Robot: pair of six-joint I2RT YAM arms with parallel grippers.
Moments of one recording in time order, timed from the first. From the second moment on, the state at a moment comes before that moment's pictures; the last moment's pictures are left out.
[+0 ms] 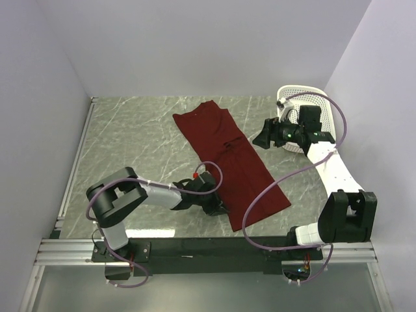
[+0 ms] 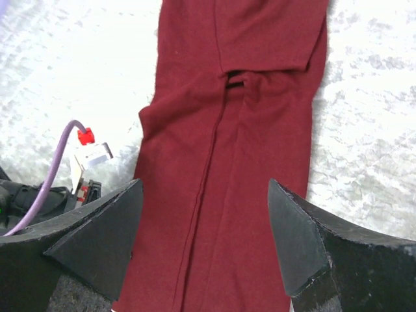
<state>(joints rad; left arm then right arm) -1.01 1.76 0.74 0.21 0.21 -1.47 -0.01 1.39 1.10 -0.43 -0.71 -0.06</state>
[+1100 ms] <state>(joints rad) -0.25 1.30 0.72 -0.22 0.26 -0.89 0.14 1.40 1.09 -0.40 -0.55 -0.15</state>
